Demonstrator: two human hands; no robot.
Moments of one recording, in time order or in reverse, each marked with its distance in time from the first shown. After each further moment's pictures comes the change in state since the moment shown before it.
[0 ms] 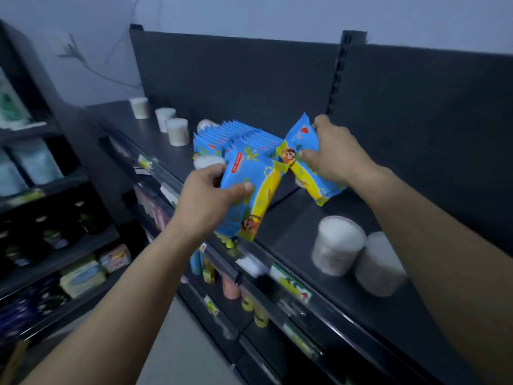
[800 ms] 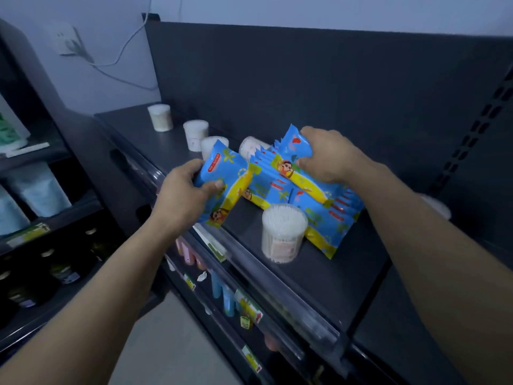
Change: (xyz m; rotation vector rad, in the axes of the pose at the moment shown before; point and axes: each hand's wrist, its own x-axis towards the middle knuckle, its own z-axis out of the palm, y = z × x) left_hand 0.241 -0.085 -0.160 0.318 0.091 0.058; right_hand 0.220 -0.099 0.133 -0.151 -0.162 -0.049
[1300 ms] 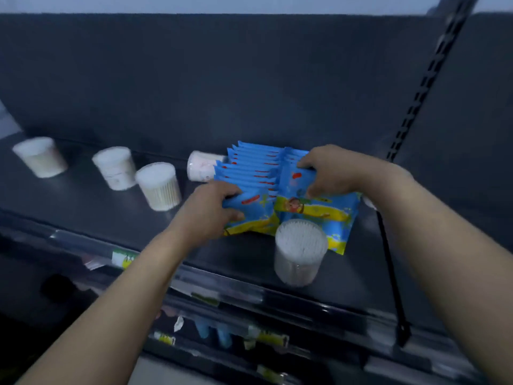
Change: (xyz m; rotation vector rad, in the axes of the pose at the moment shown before) left_hand 0.122 -0.033 0.043 0.283 -0.681 0.469; right_hand 0.008 -0.016 0.009 -0.191 -0.231 0.328
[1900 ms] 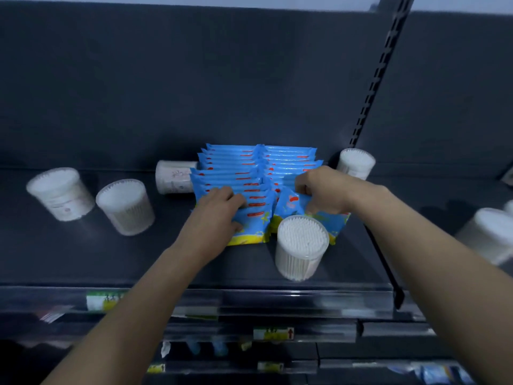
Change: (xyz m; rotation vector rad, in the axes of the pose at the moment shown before) left_hand 0.027 -0.028 0.021 0.287 -0.099 0.383; right_hand -0.005 -0.003 0.043 0.046 -0.102 0.299
